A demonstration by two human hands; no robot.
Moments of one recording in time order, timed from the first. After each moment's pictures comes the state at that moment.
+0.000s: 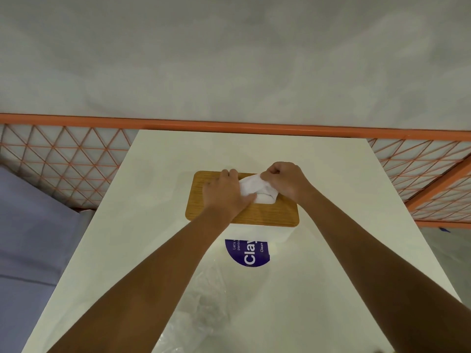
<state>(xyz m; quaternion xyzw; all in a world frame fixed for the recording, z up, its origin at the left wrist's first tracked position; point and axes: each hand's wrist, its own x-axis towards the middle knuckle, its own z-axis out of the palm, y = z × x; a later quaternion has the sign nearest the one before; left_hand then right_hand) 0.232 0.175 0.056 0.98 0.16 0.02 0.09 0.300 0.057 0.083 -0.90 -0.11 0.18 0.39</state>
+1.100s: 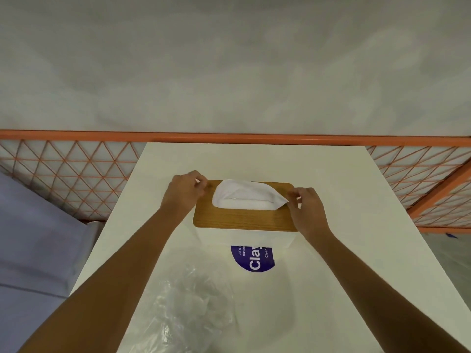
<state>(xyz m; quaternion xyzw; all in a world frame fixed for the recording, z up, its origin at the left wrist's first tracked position) 0.203 0.254 0.082 0.92 0.24 0.04 0.31 0.260 0.016 0.050 -0.92 -0.07 0.03 0.38</state>
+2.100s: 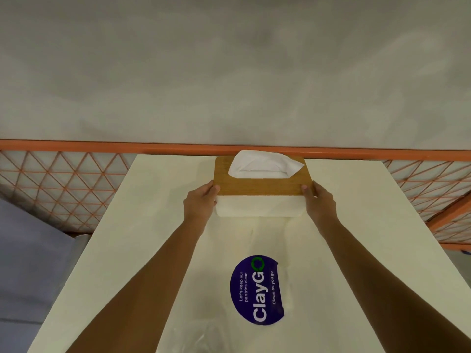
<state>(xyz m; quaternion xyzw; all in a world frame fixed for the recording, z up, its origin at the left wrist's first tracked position) 0.295 0.251 0.020 0.71 0.33 0.12 0.61 0.372 0.040 0.026 -0.87 0.06 0.08 0.49</state>
